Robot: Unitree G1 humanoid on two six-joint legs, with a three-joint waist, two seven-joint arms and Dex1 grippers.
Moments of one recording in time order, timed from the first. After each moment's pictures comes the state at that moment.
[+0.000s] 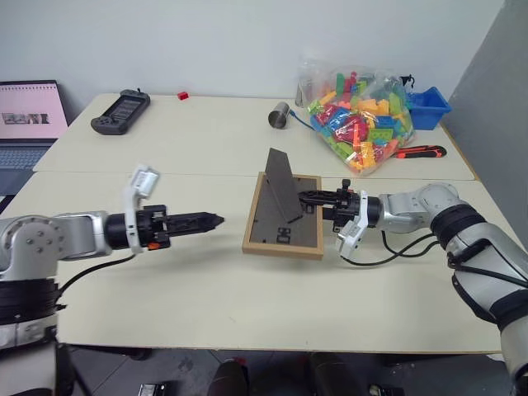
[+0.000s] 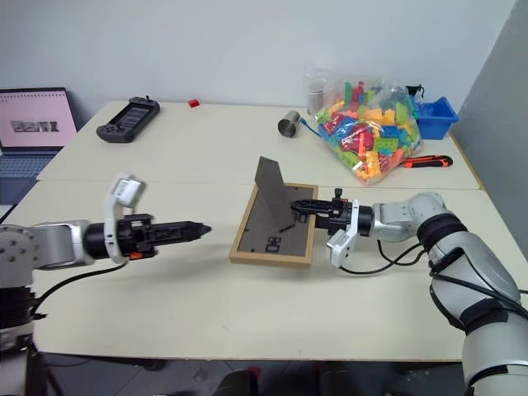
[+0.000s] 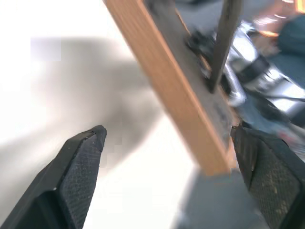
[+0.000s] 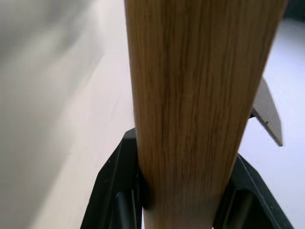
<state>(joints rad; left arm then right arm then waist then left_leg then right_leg) -0.48 0.92 0.27 0.02 -1.07 1.32 -0.87 -1.14 -0.59 0.75 1.08 -1.02 -1.33 -0.54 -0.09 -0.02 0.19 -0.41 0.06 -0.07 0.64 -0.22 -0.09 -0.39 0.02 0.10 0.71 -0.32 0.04</state>
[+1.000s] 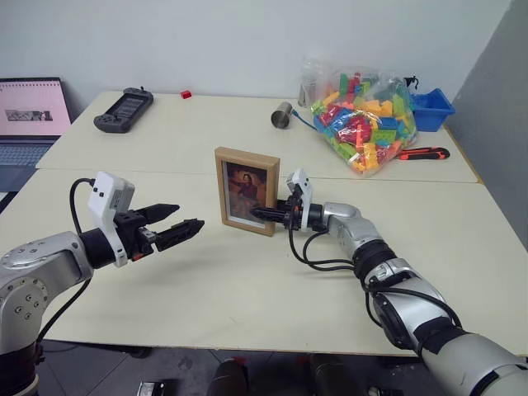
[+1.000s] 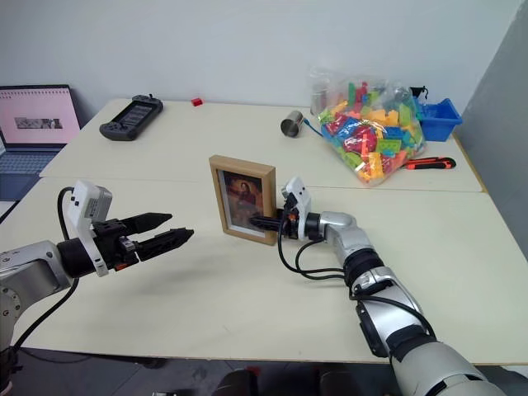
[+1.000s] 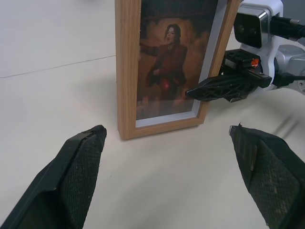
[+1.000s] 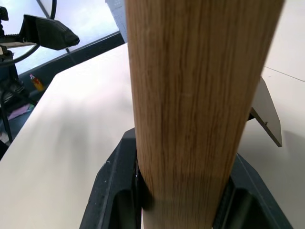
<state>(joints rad) -0.15 0.87 0.45 -0.39 -0.89 0.99 -0.67 -0.98 -0.06 0.16 1.00 0.32 0.05 1.05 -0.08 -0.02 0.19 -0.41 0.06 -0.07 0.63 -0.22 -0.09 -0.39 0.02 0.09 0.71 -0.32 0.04</state>
